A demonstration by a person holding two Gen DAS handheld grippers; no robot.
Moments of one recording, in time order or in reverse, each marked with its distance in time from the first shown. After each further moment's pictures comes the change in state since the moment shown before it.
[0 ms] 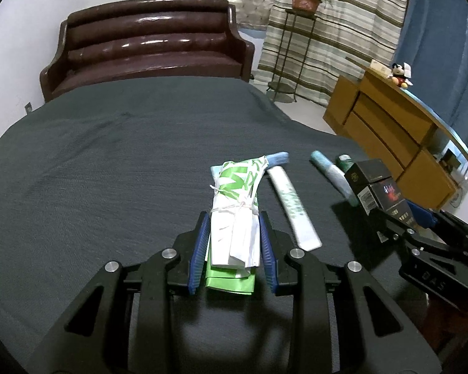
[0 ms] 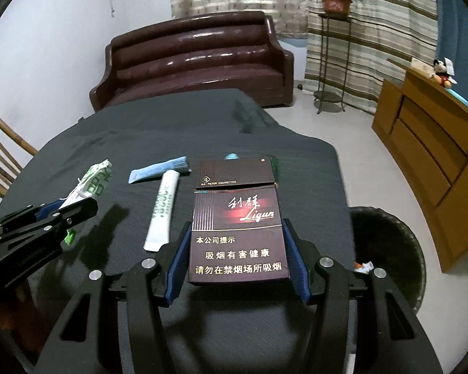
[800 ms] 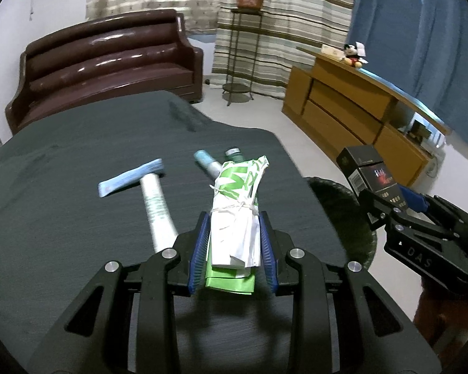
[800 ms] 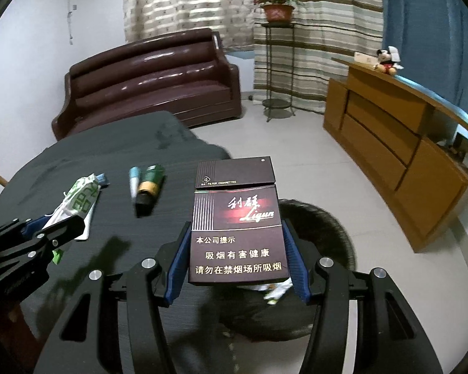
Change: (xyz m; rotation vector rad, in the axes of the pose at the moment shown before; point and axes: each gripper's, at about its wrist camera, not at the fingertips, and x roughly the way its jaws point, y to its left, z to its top) left arm 0.004 -0.130 -0.006 0.154 -0.024 -0.116; right arm -0.043 -0.102 -0.017 0.116 -0.084 -0.175
